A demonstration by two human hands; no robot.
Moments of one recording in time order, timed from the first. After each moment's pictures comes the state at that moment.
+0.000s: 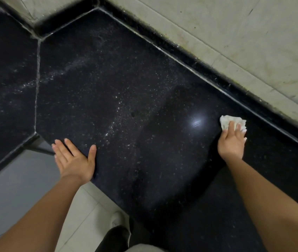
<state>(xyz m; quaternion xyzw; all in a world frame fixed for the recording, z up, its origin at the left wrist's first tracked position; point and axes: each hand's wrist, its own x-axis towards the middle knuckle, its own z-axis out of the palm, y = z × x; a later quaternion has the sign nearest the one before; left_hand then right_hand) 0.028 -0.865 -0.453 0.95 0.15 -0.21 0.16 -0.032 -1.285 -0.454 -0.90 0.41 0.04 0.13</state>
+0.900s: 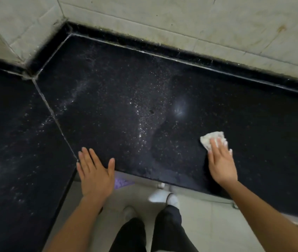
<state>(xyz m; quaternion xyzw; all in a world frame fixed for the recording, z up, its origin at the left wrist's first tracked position) 0.070 -0.745 -0.466 0.97 -0.17 -0.12 0.13 -0.135 -1.042 -0.456 -0.89 0.43 0.04 0.12</state>
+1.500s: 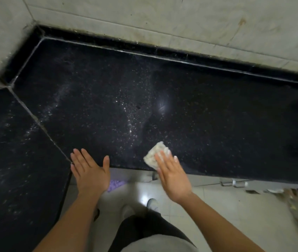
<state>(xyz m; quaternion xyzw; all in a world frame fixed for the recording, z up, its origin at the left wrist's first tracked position) 0.082 -0.738 -0.461 0.96 -0.18 -0.20 0.11 -0.114 -0.892 -0.462 -0.95 0.28 0.08 0.11</state>
